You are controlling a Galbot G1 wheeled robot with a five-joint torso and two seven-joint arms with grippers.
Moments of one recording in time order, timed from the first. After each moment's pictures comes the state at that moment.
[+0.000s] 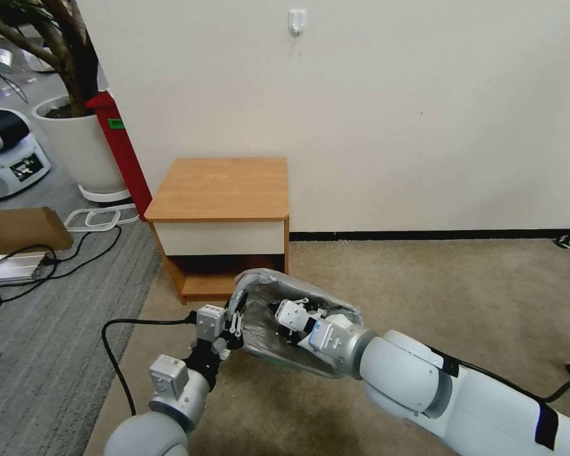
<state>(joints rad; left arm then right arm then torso) 1.64 -1.08 -0.26 -2.33 -0.32 0.19 -0.20 -0.76 0.84 -0.44 2.20 0.12 -0.72 -0.04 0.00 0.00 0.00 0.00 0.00</state>
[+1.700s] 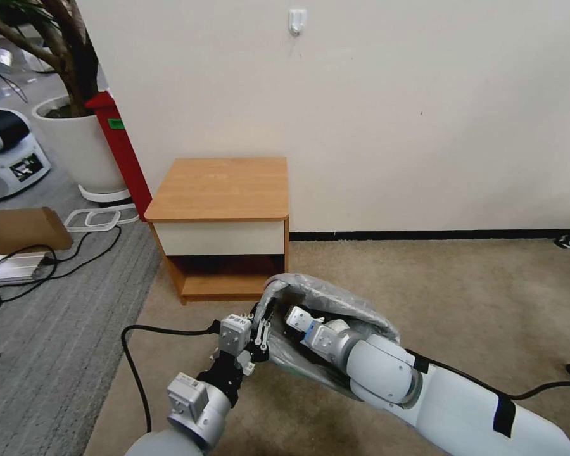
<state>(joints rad) 1.65 -1.12 -0.20 -2.35 -0.26 0.16 -0.13 -0.77 0.88 -0.48 2.02 0.09 -0.71 0.02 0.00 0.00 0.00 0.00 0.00</state>
